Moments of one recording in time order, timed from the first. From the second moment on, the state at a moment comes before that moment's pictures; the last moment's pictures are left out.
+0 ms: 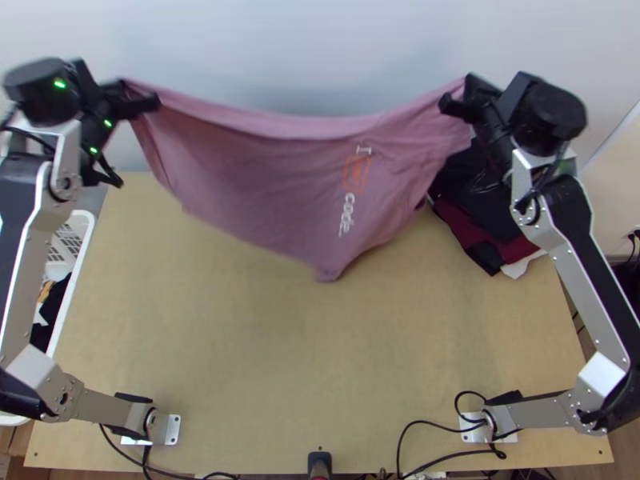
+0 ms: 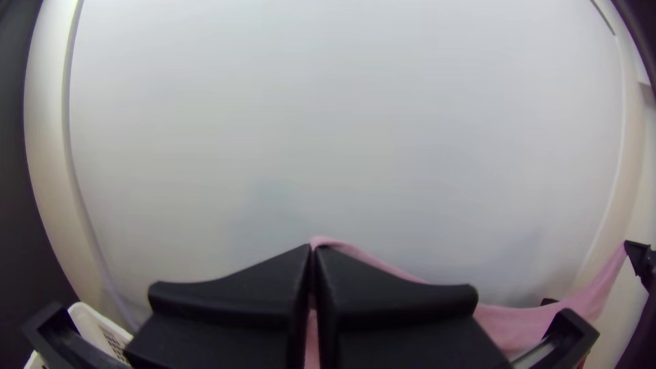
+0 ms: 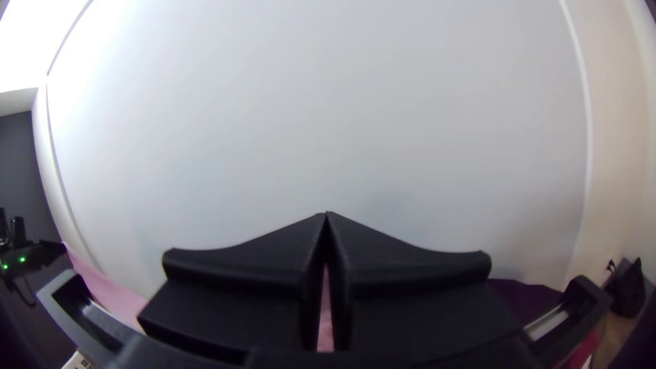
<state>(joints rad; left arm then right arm) -0.14 1.55 2.06 -0.56 -0.26 -0.13 0.32 1.50 1.75 -0.15 0.20 0.30</state>
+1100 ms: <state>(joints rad) -0.24 0.91 1.88 -0.59 -0.30 -0.09 0.41 0.74 1.59 -0.23 0.16 0.22</state>
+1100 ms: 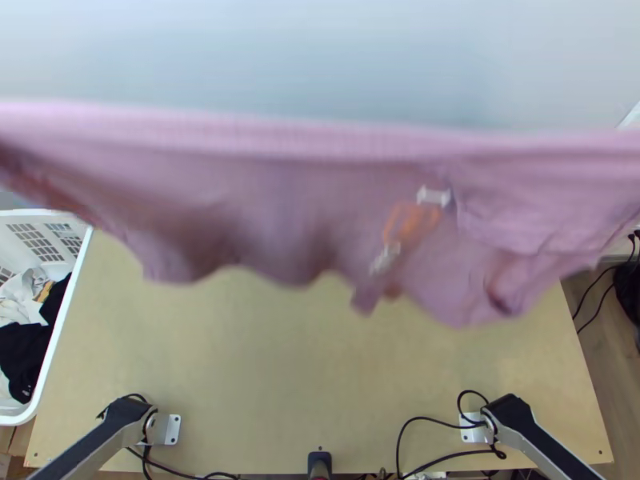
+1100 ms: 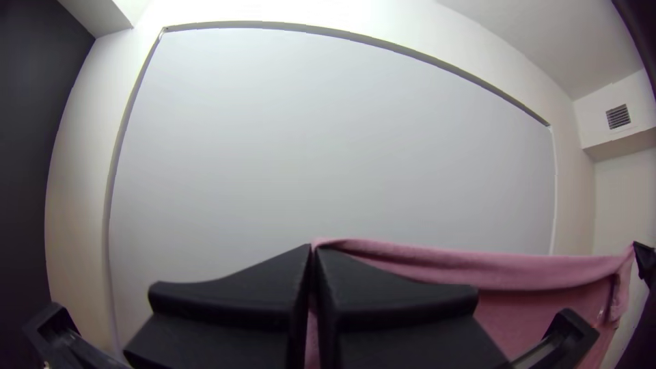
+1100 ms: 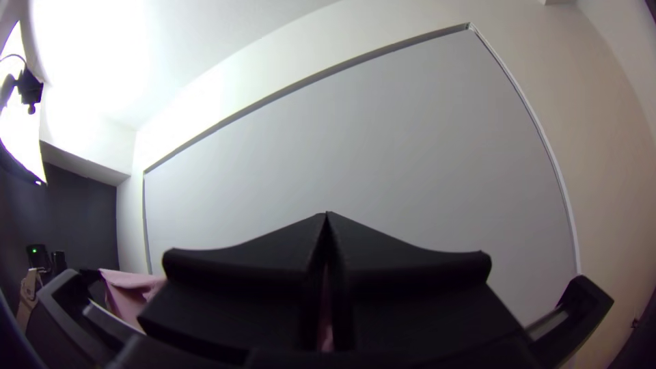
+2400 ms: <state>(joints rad) -0.04 1.06 0.78 -0.09 -0.03 -0.32 0.43 1.06 0.86 0.12 0.09 0.53</state>
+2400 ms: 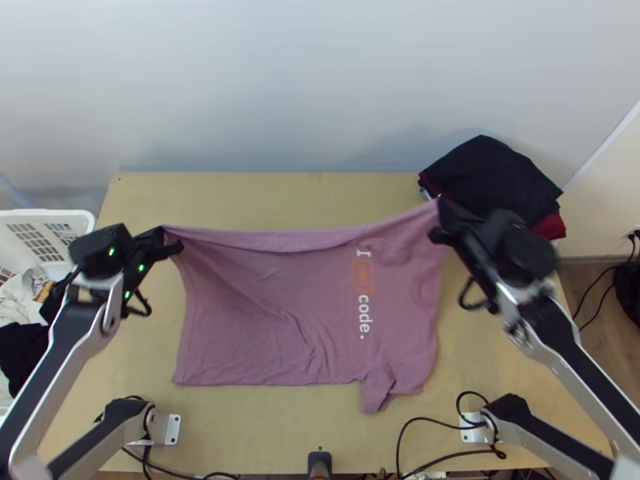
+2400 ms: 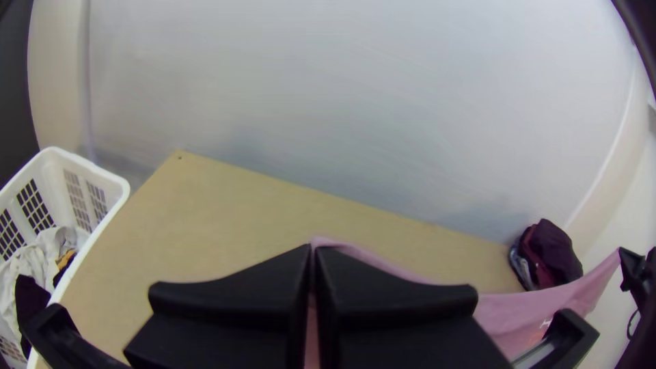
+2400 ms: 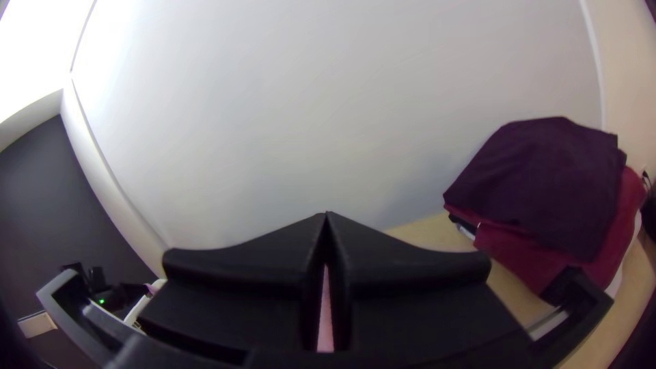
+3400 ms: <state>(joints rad) 0.04 1.94 1.26 0.09 -0.01 -0.36 0.31 1.99 1.41 0.17 0.10 0.56</state>
